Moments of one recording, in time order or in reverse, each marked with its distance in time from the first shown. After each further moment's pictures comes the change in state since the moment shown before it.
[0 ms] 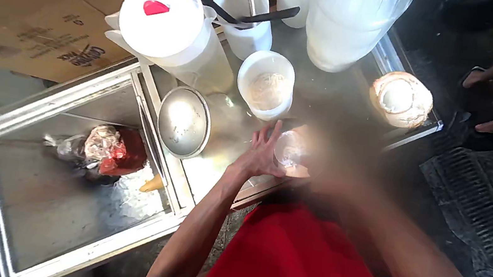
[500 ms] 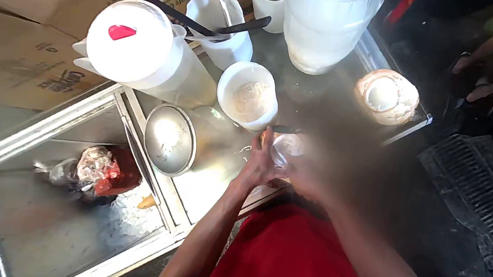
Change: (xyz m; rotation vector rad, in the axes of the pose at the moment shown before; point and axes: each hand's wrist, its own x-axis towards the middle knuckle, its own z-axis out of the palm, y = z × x) left_hand 0.021 0.019 0.014 -0.197 0.061 -0.101; right_hand 0.049 0.010 0.030 0.620 0.155 -0.009
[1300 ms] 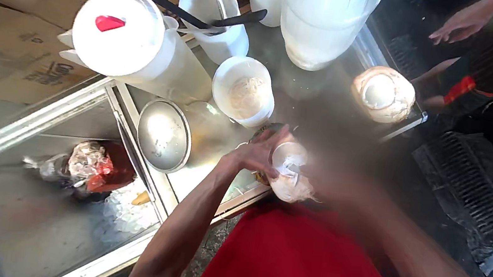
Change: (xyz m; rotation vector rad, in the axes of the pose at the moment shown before) left_hand 0.037 -0.003 -0.022 0.018 -0.435 0.170; right_hand -0.036 0.038 -0.047 -0.460 -0.194 -0.061
